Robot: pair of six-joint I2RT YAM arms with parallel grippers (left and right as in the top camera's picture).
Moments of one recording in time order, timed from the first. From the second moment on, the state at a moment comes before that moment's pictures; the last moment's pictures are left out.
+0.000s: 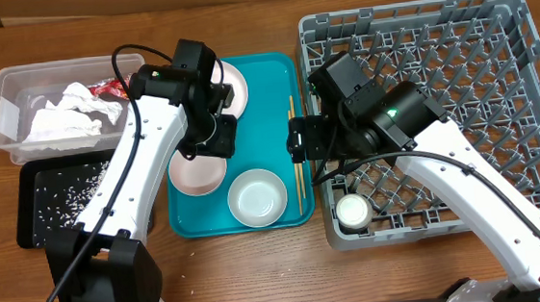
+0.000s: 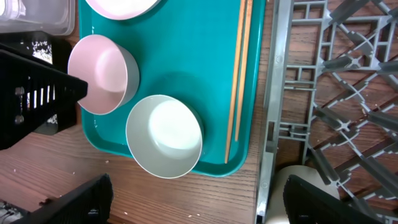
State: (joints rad) left arm -0.27 1.77 1.57 -1.27 0.13 -0.10; right arm 0.59 1.56 1.53 -1.13 -0.15 0.56
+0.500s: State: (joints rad) left arm -0.32 1.77 1.53 -1.33 0.10 -0.28; right arm 0.59 1.61 1.53 -1.12 -0.15 0.57
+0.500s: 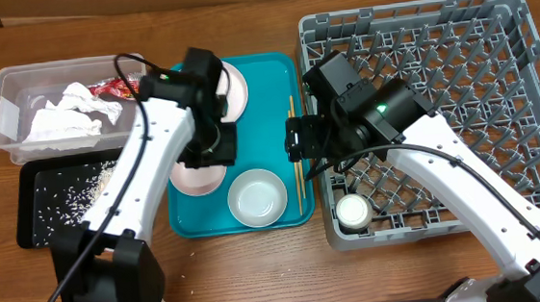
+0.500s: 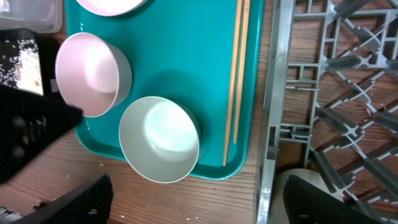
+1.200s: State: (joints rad) left arm -0.29 1.68 1.35 -1.32 0.10 -0.47; right arm 0.60 1.64 1.53 -1.06 -0.17 0.57
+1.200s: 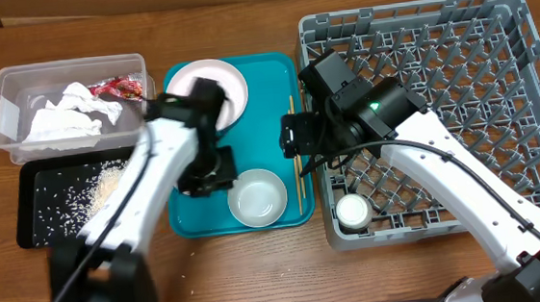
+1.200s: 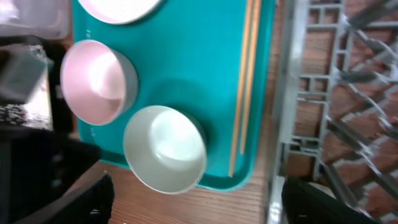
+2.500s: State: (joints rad) left arm 0.37 1.32 1.35 -1.20 0.20 -0.18; right arm 0.69 1.99 1.43 -0.91 -0.22 0.49
